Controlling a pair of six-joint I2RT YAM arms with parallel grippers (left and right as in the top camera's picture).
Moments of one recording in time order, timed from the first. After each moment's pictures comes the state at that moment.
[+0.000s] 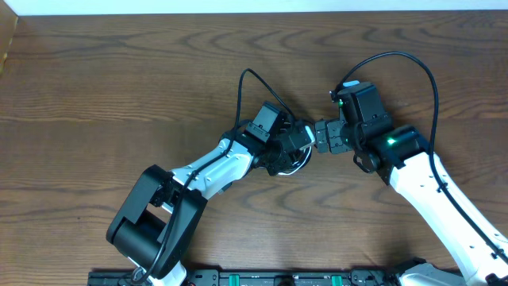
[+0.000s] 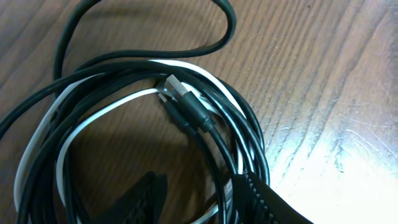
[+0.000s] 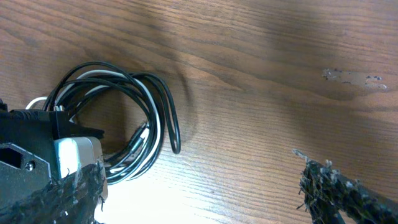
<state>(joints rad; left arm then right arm) -0.61 1.81 1.01 -0.27 0.31 0.47 0.44 1.39 1.07 -0.68 0.12 0.20</state>
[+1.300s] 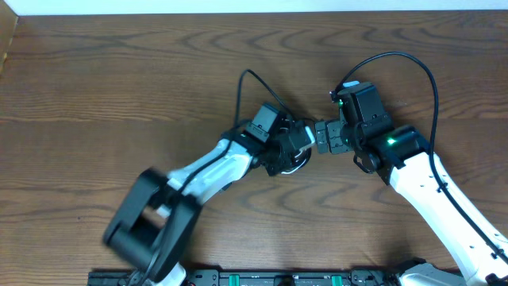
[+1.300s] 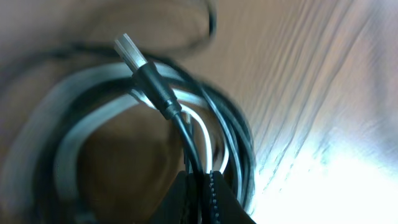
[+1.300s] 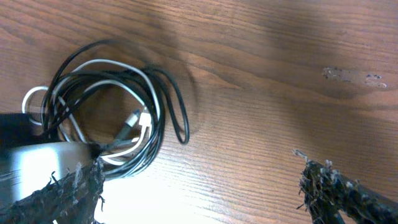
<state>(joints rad) -0.61 1.75 1.01 -0.29 0.31 0.48 0.44 1.39 1.07 -0.68 0.12 0.20</state>
